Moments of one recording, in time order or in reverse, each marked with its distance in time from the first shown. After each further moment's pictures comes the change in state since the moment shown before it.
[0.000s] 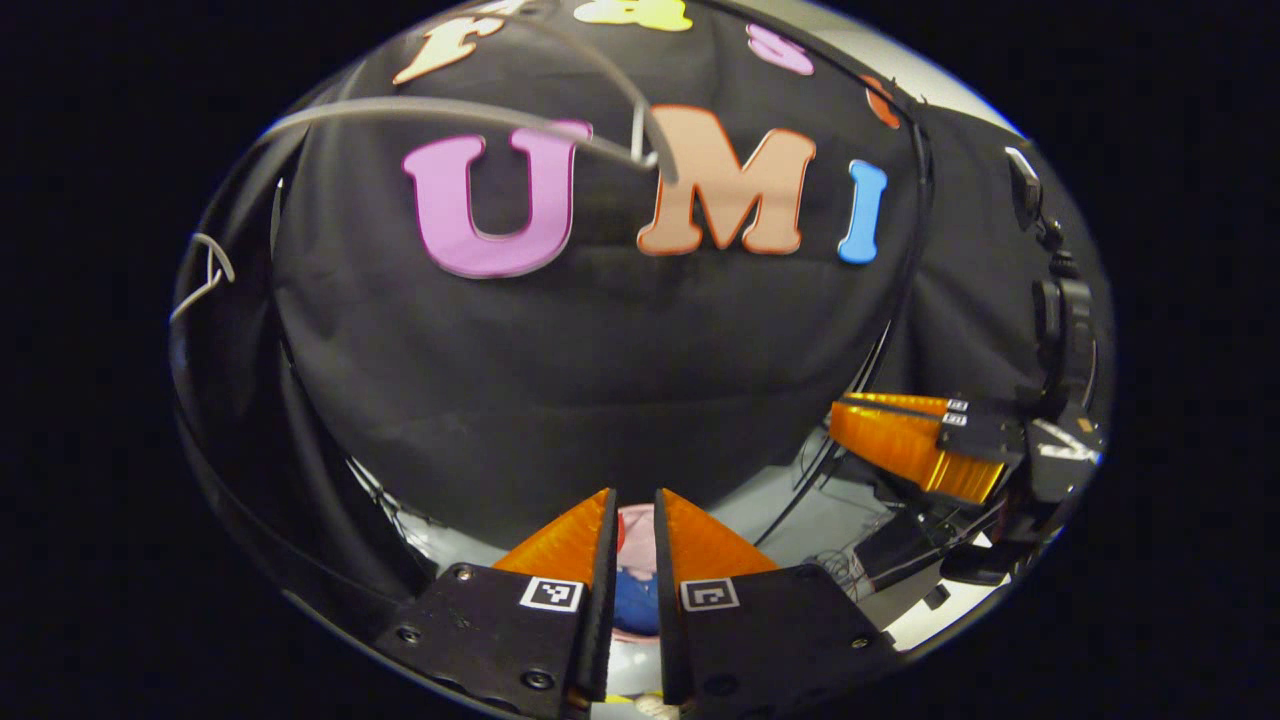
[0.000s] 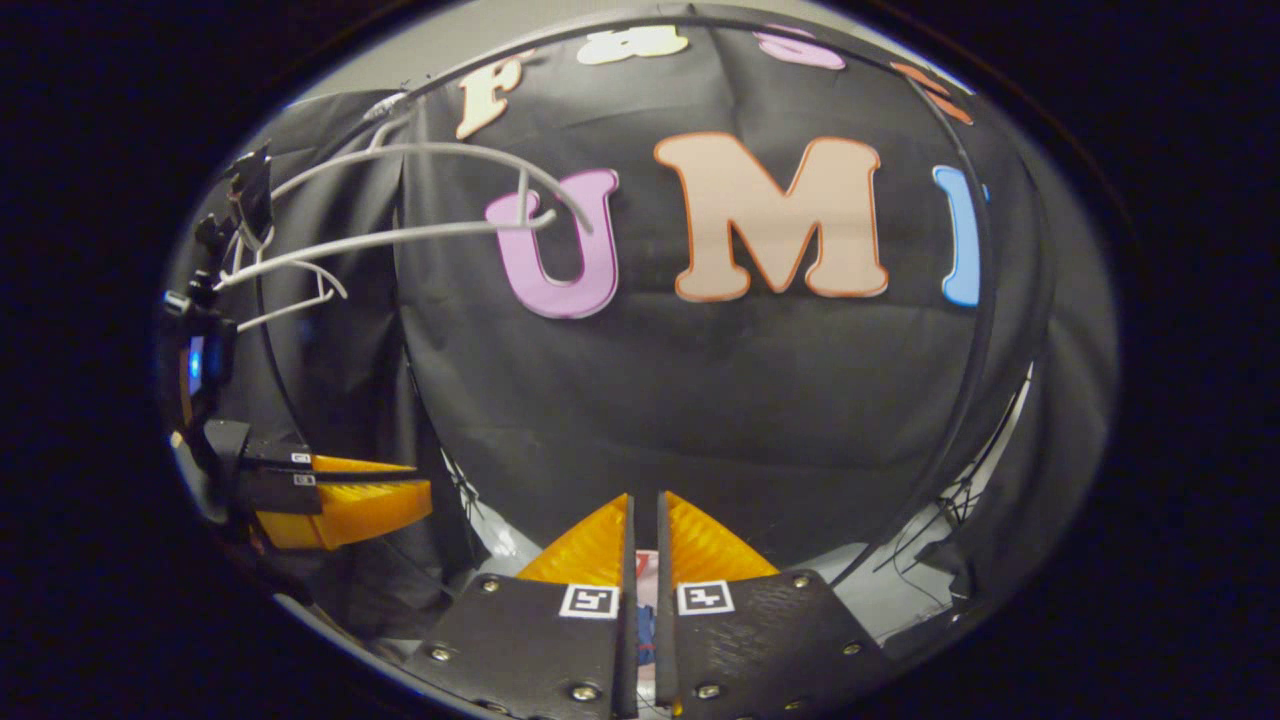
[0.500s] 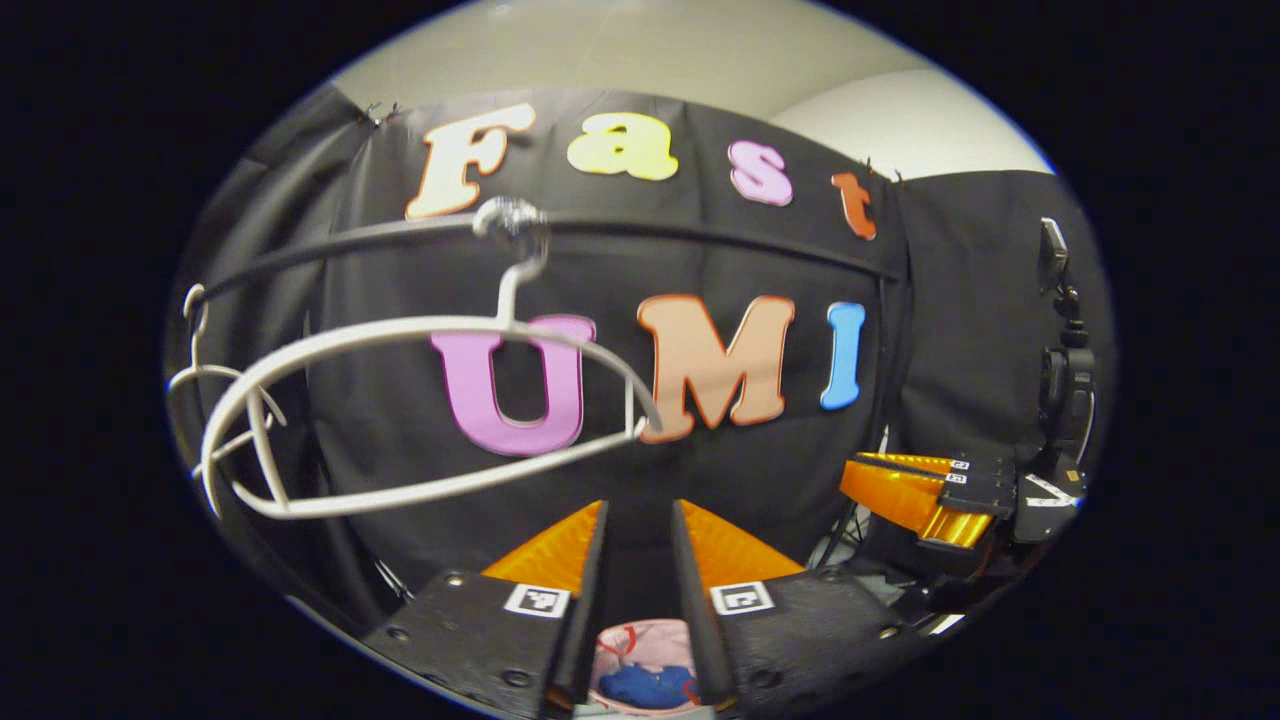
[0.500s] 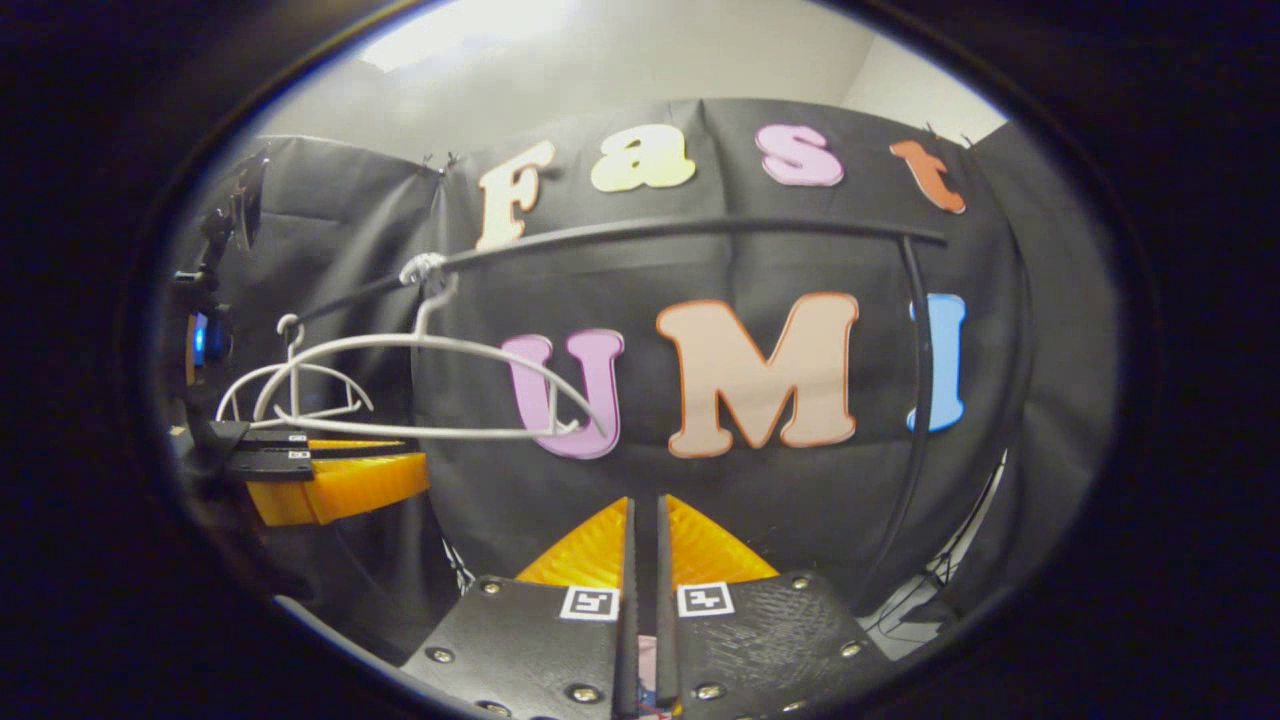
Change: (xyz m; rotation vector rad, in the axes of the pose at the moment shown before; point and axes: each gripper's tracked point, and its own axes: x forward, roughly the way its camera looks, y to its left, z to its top) left arm -0.080 0.005 0.121 0.062 -0.430 0.024; right arm -0.081 0.002 0.142 -0.013 -0.344 -0.005
